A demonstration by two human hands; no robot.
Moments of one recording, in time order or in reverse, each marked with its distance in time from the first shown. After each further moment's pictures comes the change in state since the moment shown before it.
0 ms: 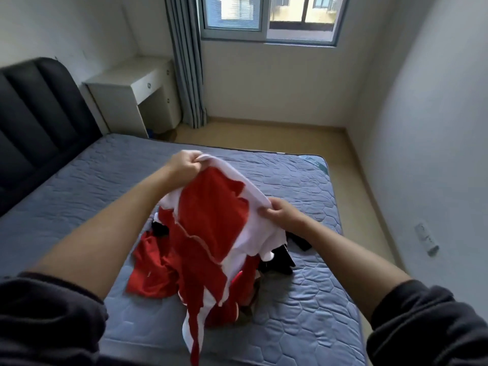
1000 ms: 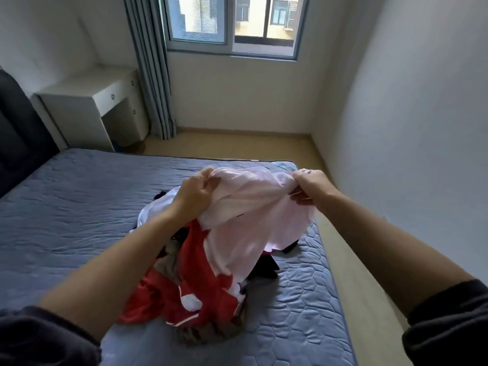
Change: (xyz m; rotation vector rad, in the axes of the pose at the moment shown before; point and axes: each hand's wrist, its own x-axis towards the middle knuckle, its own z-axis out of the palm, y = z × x) left_hand -0.006 -0.011 0.050 -0.109 0.109 0.229; right_hand -0.030 -0.066 -0.065 0.192 0.576 0.391
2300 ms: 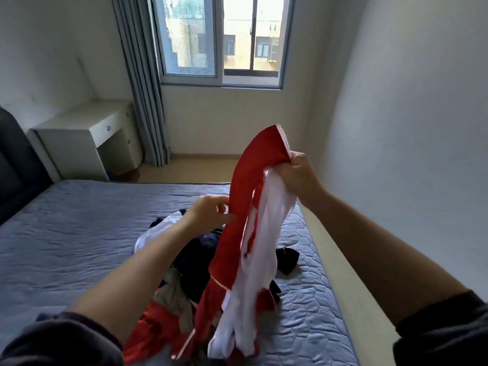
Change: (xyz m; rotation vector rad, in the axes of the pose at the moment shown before) left_hand 0.012 0.023 -0.014 0.107 -0.247 0.183; right_hand -0.044 -0.075 0.016 0.103 0.058 -0.577
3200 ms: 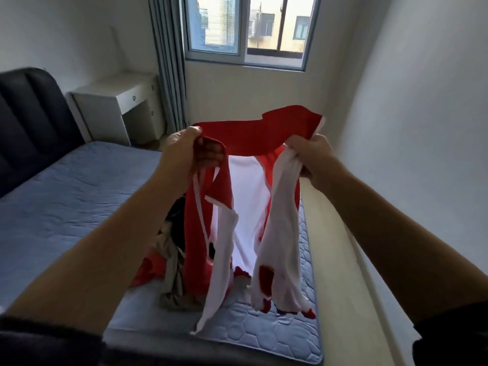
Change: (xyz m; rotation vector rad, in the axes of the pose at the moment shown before) left_hand -0.073 0.198 0.036 -1.041 0.519 -0.308; right_hand -0.097 0.004 -0.160 0.187 -0.093 0.204
